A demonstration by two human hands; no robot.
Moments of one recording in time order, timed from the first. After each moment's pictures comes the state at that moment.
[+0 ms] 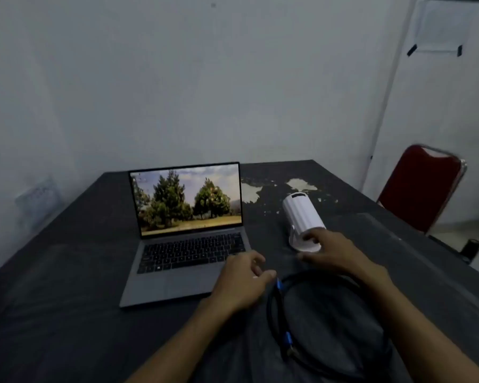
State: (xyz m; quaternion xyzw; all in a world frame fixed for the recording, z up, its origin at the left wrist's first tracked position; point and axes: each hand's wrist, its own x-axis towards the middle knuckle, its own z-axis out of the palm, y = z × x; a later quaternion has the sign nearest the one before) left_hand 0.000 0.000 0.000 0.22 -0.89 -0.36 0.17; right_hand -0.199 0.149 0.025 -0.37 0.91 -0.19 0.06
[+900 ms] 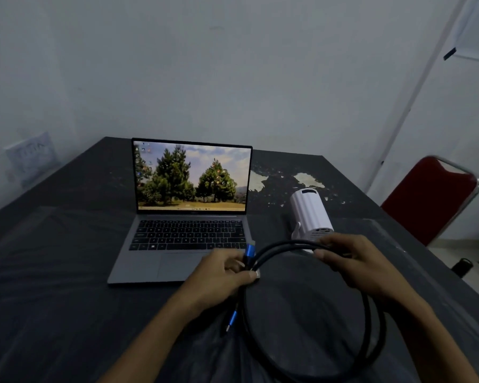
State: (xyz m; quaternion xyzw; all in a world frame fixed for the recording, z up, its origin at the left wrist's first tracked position) left_hand 0.033 -0.030 -0.007 0.21 -0.76 -0.59 0.15; right_hand -0.165 0.180 0.056 -0.43 0.79 -0.41 0.14
